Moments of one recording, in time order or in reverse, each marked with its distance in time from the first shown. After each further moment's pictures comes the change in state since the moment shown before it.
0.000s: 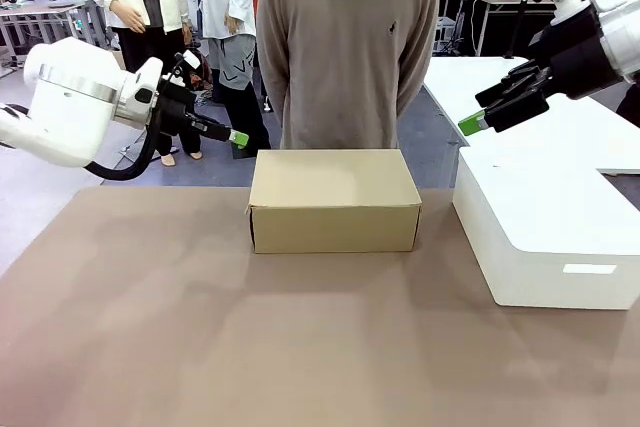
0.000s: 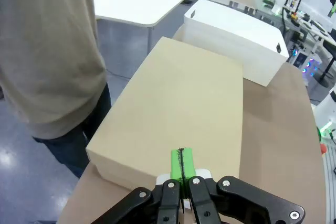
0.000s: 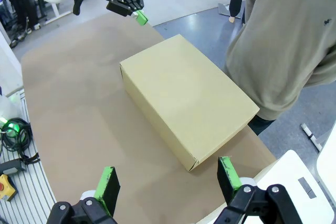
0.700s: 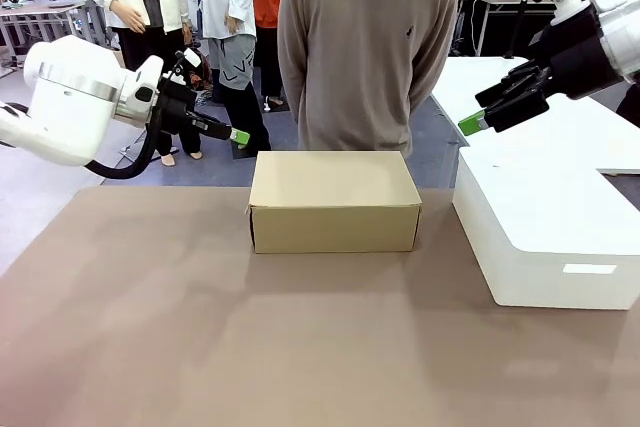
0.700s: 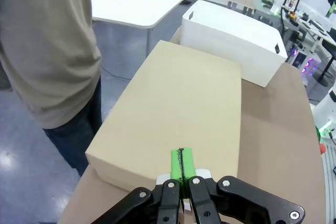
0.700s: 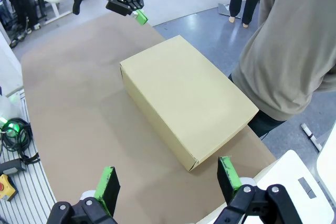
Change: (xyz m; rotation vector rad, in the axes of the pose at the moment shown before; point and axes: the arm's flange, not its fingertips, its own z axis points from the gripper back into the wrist) left arm 0.003 -0.002 0.000 -0.004 -0.002 -0.007; right arm 0.000 0.000 0.000 0.000 0.000 0.000
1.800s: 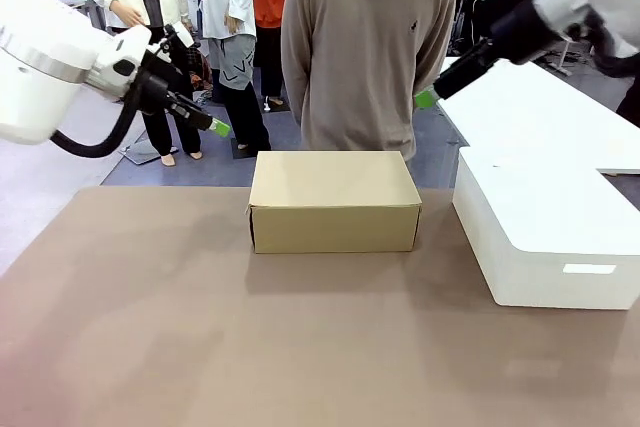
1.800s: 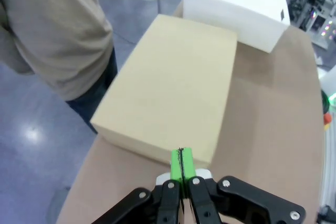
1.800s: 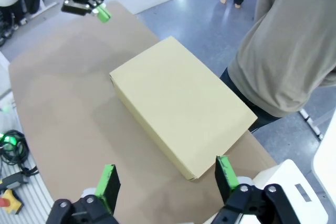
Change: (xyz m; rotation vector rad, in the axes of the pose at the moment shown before) left arm 0.036 -0.068 0.052 0.133 0.200 -0.082; right arm 0.078 0.001 -0.043 -0.043 0.120 -0.062
